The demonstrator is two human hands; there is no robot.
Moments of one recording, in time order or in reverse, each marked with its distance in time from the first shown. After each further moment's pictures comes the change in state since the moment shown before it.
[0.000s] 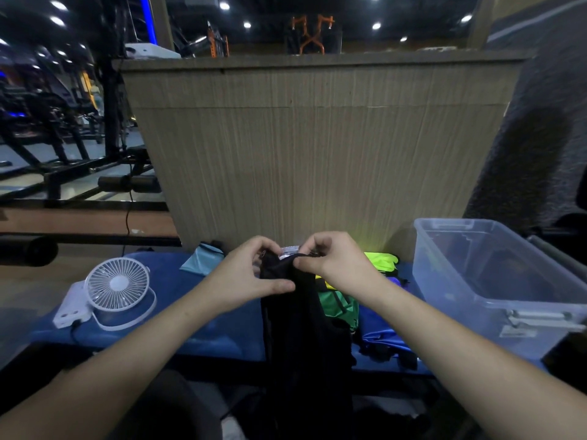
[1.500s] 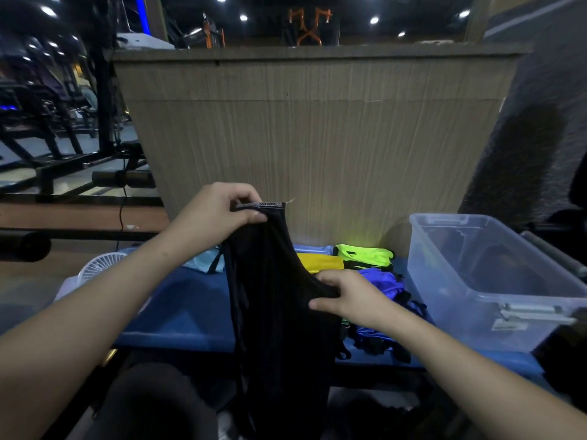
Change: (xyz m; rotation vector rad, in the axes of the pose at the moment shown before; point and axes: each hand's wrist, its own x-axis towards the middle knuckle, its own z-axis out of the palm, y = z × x) left_hand 0.039 0.043 -0.057 0.302 0.128 0.183; right_hand -0.034 0.067 -0.011 -0.232 -0.258 -0.018
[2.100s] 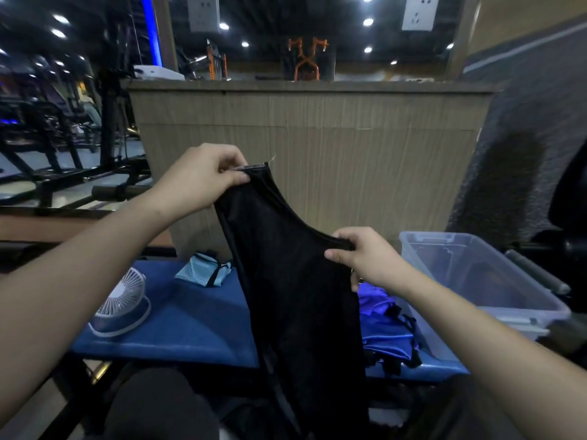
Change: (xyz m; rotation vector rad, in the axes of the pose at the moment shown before) left_hand 0.023 0.050 -0.063 0.193 0.145 -0.024; right_hand 0.003 -0.064 -0.073 0.066 0.200 0.046
